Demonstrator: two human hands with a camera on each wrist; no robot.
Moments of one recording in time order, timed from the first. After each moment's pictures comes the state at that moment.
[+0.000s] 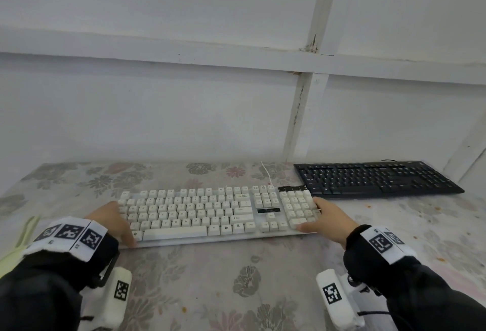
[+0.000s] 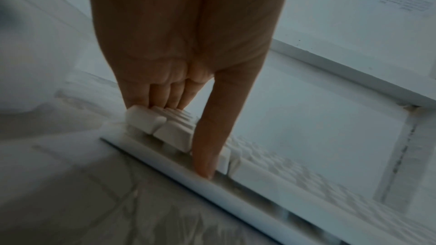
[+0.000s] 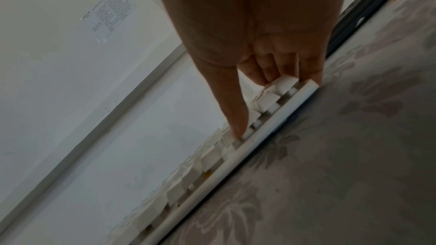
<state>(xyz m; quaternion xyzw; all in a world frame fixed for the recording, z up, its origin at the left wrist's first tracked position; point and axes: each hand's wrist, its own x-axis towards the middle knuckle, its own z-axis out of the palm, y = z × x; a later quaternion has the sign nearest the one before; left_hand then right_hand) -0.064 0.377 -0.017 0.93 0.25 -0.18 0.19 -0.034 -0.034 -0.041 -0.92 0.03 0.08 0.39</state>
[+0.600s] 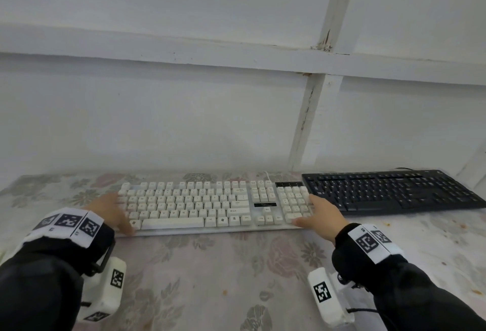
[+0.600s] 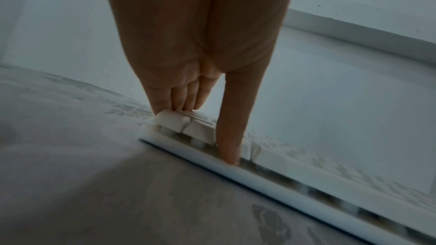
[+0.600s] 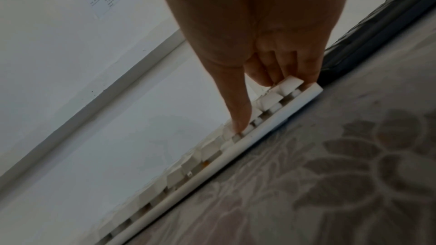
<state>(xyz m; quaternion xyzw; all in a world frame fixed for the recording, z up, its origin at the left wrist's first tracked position) 0.011 0.399 -0.022 0.93 0.26 -0.15 0.21 0.032 -0.009 -0.047 -0.94 0.04 0.06 0.32</state>
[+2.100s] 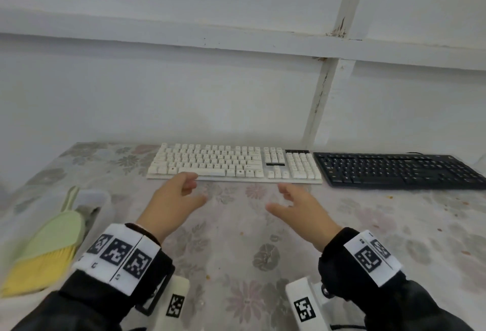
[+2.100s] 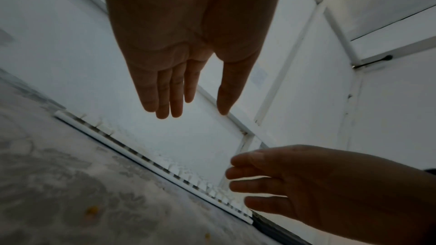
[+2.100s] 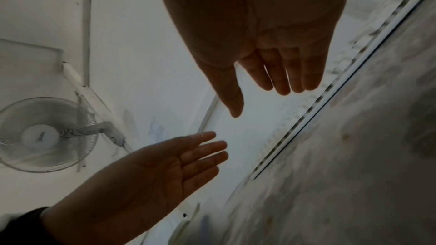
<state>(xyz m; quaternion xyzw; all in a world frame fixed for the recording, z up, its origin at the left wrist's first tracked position) -0.116 0.303 -0.006 0.86 0.10 0.04 0.49 -0.091 0.071 -0.007 -0.91 -0.06 0.07 0.41</state>
